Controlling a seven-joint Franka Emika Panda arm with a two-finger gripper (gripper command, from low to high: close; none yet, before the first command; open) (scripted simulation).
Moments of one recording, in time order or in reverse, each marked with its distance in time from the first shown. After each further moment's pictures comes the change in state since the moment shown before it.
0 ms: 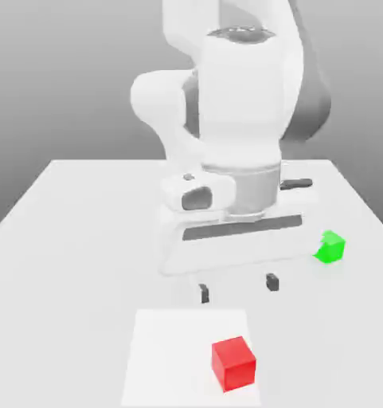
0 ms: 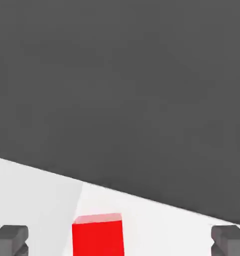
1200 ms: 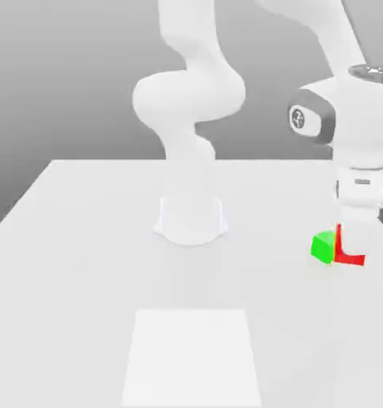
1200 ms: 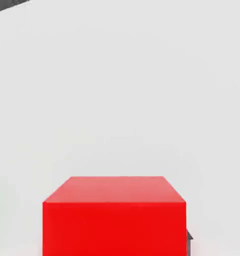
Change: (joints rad) arm 0.493 -0.227 0.304 -0.265 0.273 -0.020 -0.605
